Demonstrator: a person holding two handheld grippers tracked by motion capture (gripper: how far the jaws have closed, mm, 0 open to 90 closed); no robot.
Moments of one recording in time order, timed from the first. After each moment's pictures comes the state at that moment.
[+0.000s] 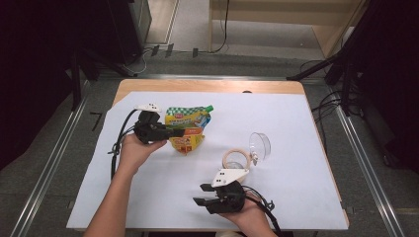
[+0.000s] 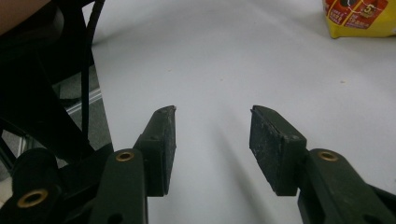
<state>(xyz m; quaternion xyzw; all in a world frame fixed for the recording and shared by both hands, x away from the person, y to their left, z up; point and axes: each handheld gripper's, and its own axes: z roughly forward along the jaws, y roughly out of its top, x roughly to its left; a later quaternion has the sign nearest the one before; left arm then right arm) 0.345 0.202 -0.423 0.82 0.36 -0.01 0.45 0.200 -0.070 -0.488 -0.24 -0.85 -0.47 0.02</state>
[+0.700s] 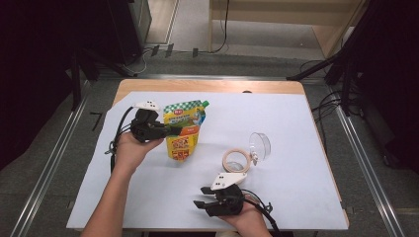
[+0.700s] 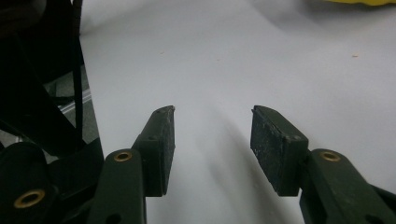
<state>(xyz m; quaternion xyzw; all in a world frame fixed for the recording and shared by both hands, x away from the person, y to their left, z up) 0.331 0.200 -0.394 0.83 0.34 0.02 0.44 0.198 -0.068 -0.508 -0.25 -0.85 -0.46 0.02</state>
